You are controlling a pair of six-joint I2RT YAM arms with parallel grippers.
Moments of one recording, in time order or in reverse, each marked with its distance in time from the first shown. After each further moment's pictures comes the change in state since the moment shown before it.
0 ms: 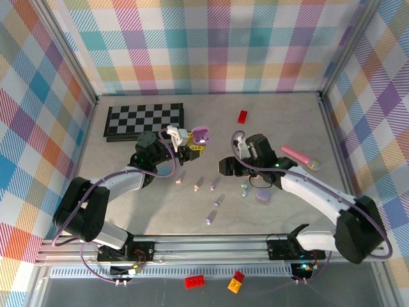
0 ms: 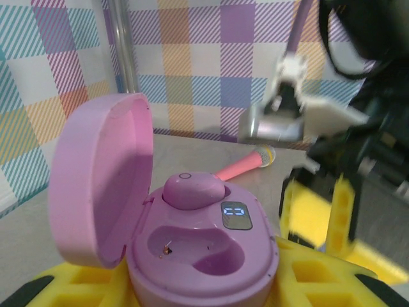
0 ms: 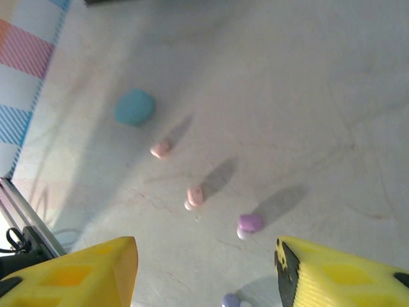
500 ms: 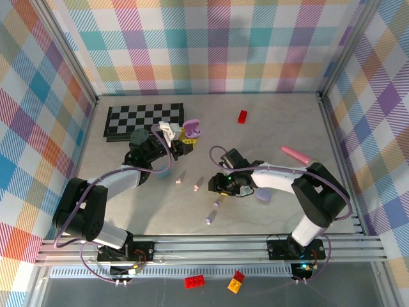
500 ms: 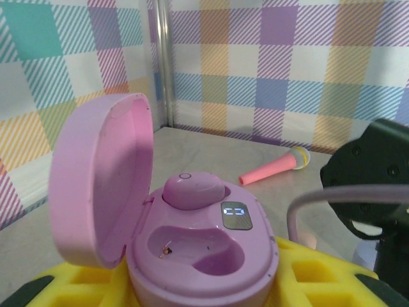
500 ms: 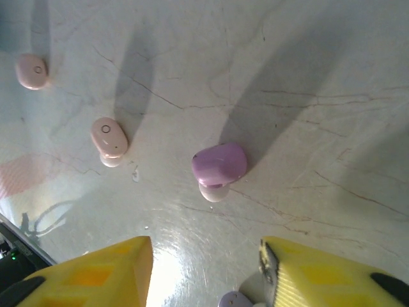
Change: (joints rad) left arm 0.083 -0.006 0.003 0.000 -0.021 -0.022; right arm 0.119 0.359 0.007 0.044 -0.050 0.312
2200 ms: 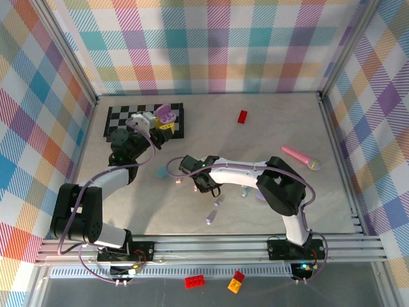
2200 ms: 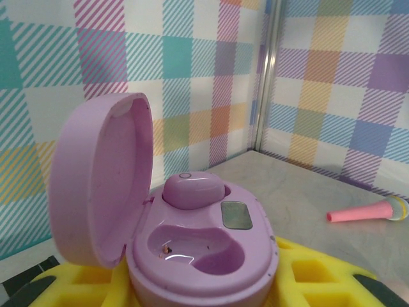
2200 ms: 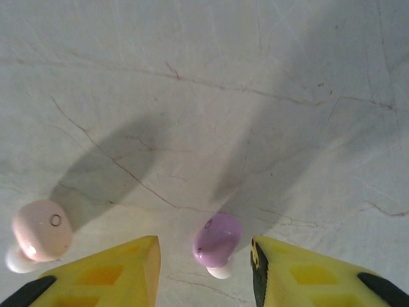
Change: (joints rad) left arm 0.197 -0.037 -0.034 0.105 -0.119 -0.155; right arm 0.285 0.336 0.543 -0.543 0.749 -0.274
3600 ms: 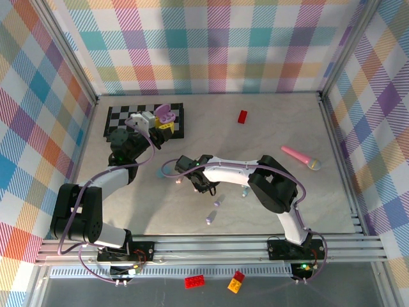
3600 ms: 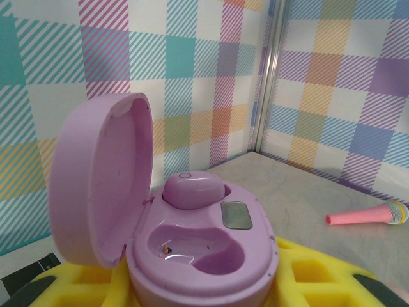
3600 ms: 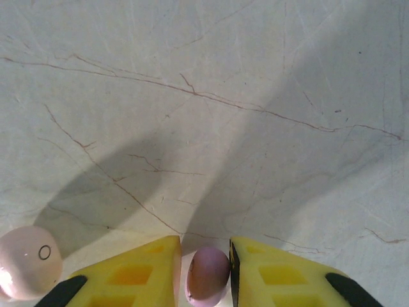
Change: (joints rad) left arm 0.001 0.000 0.000 0.000 0.000 -0.018; right arm 0.006 0.077 0.082 -0.049 0.019 -0.074
